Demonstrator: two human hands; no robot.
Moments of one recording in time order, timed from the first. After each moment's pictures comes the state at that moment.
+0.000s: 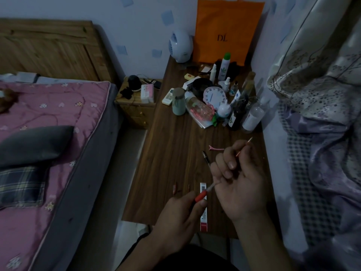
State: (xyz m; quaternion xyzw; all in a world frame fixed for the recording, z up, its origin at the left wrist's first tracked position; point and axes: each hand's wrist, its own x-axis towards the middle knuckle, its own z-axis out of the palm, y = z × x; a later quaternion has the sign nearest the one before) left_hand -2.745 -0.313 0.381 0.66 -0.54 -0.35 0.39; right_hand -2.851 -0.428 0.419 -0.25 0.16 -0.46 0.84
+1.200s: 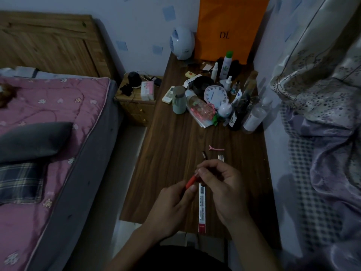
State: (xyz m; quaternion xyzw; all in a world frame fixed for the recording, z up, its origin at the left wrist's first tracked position) left_hand -2.725 -0.334 0.378 0.67 -0.46 -0.42 0.41; right_hand -2.845 -0.423 0.382 -0.54 0.39 -0.35 0.66
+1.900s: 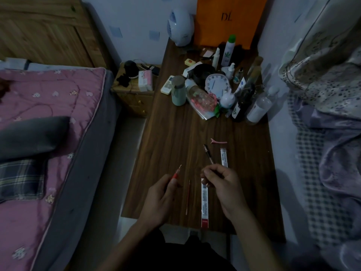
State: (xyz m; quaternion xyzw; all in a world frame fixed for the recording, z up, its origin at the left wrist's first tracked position) left_hand -2.689 -0.332 0.295 0.71 -0.39 -0.39 0.44; right_hand -2.850 -0.449 0.305 -0.51 0.48 -0.24 0.67
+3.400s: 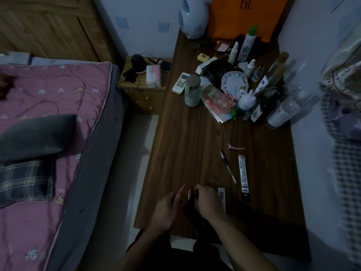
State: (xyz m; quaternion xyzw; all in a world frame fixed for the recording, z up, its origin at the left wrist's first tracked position) left_hand -2.638 -0.332 0.194 0.78 -0.34 -0.43 0.30; right_hand -2.770 -0.438 0.131 -0.80 0.50 0.08 0.34
